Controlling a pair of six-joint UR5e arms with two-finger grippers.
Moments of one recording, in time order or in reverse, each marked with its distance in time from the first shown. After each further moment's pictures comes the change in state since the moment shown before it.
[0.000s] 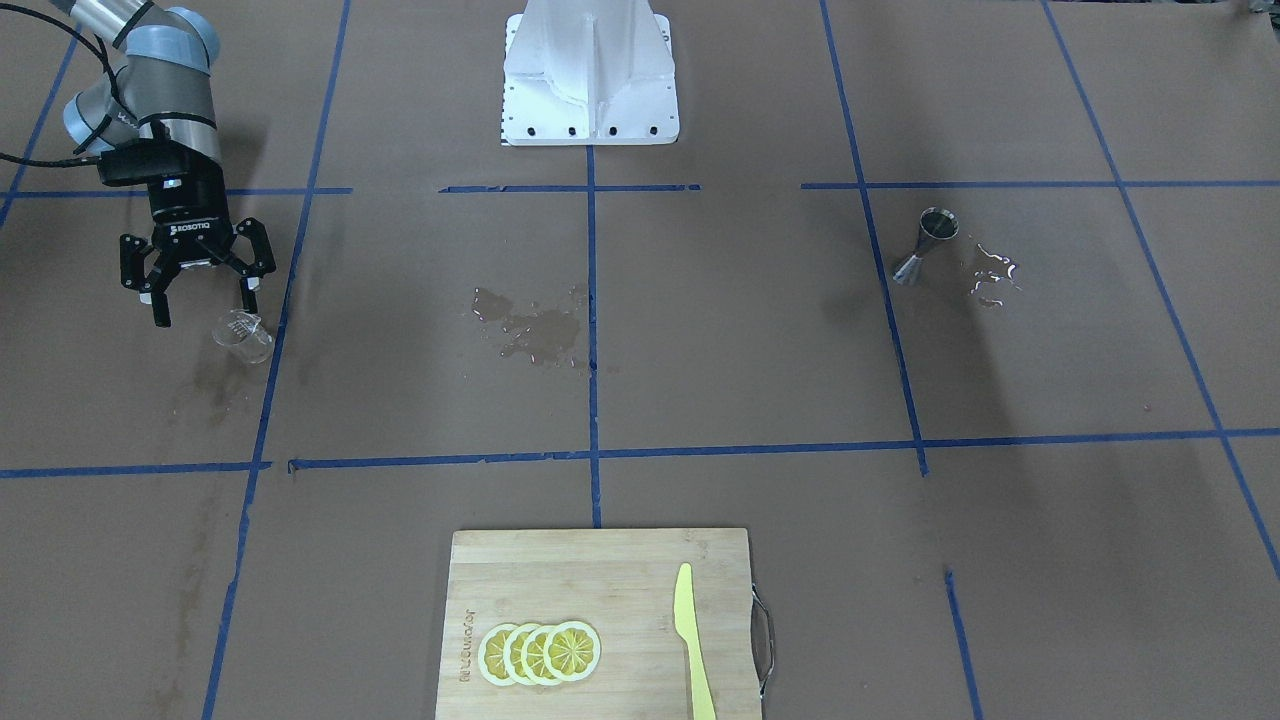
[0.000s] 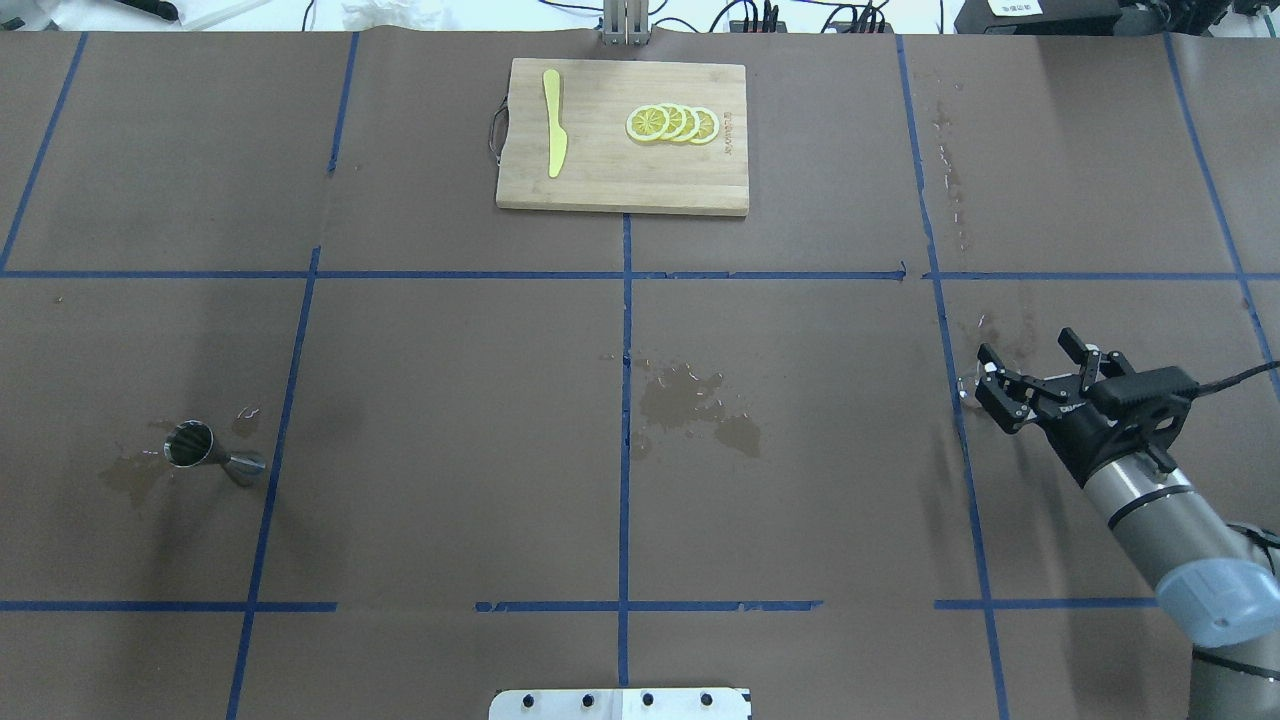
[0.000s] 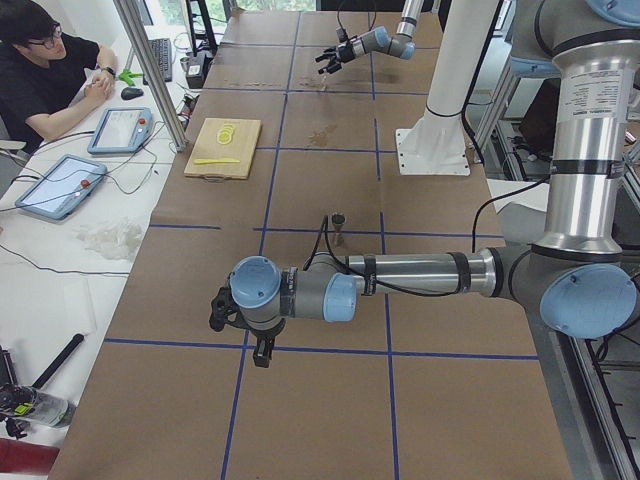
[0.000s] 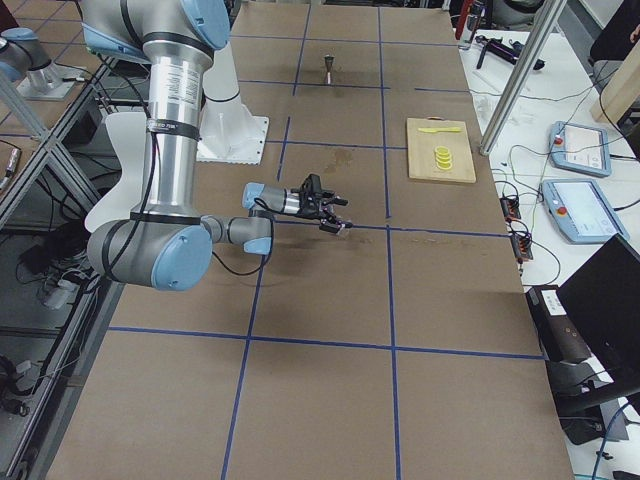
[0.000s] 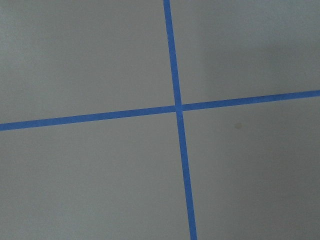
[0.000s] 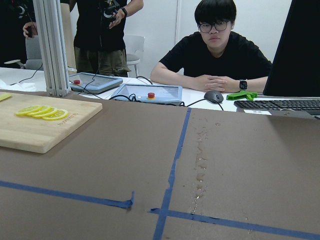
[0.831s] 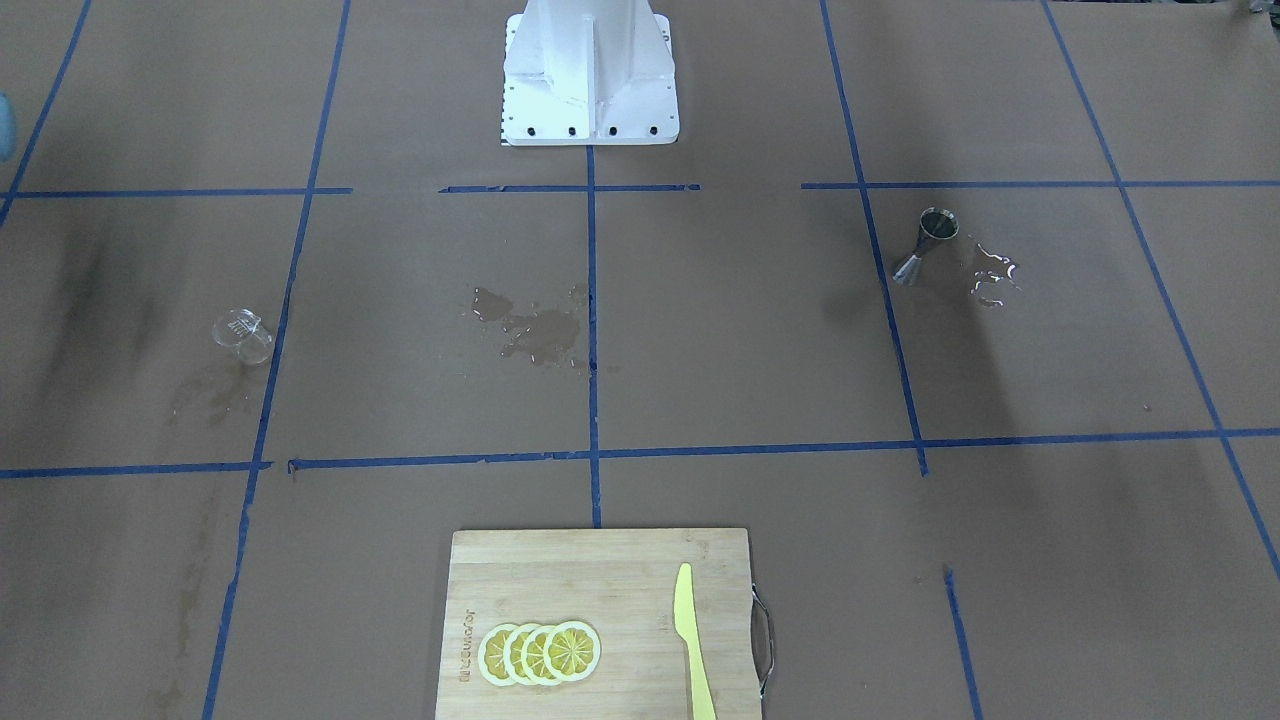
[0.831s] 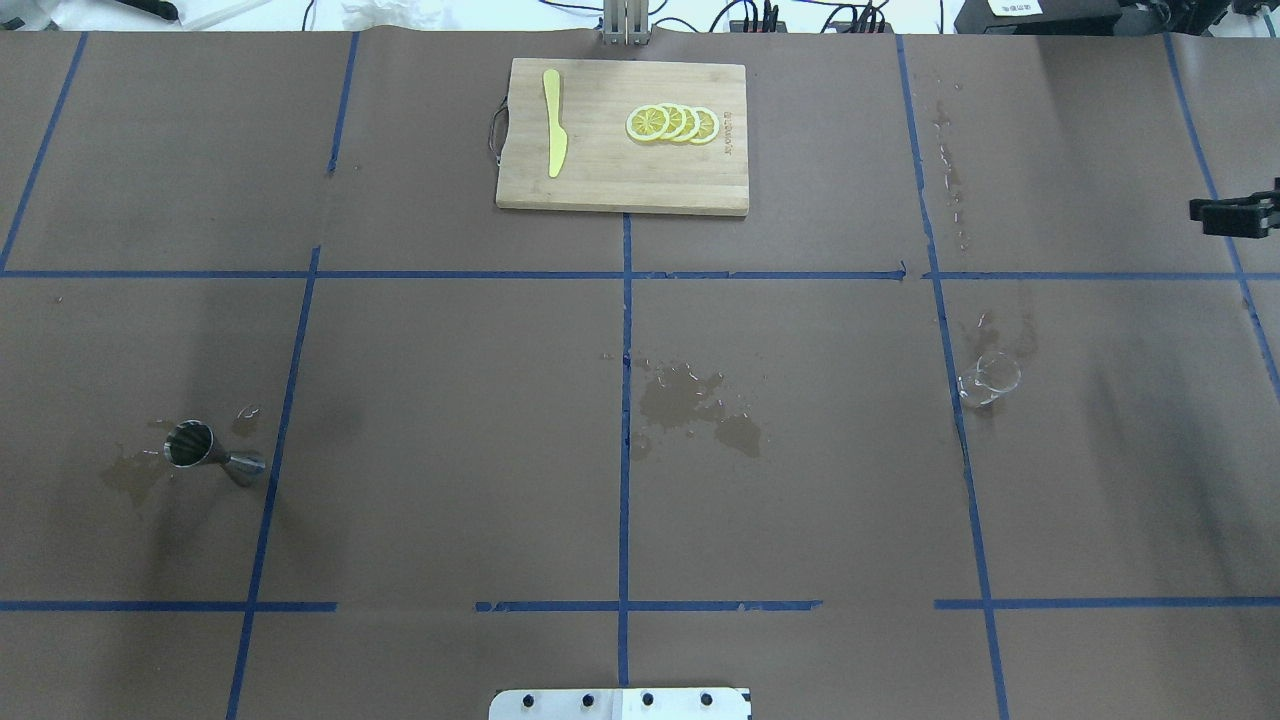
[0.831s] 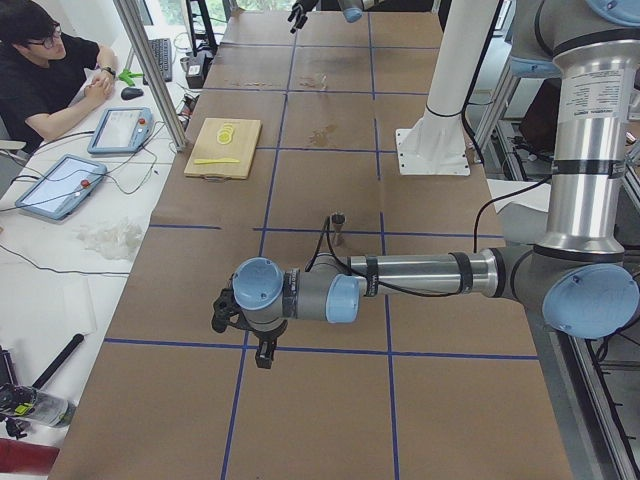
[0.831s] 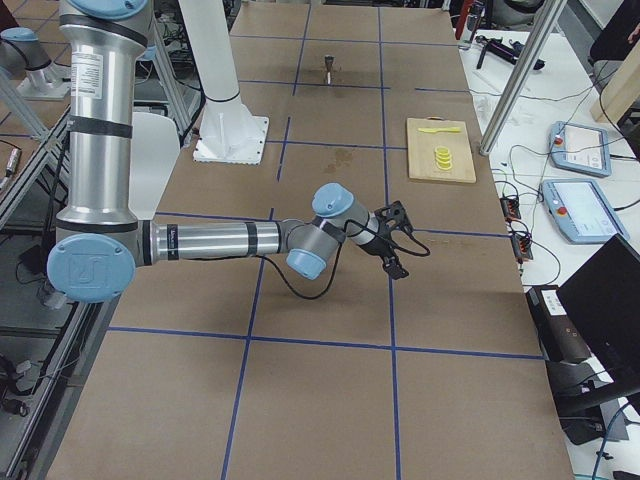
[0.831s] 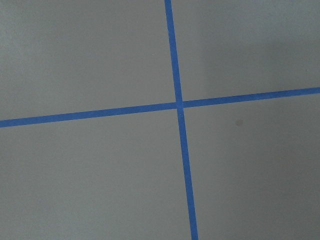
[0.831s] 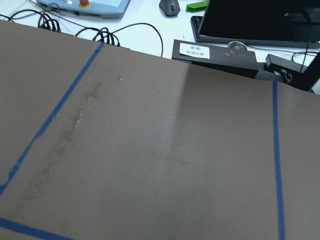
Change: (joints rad) left arm 0.000 0.009 -0.002 -0.001 0.000 0.001; right arm 0.896 0.075 -0.002 -0.453 1.185 -0.447
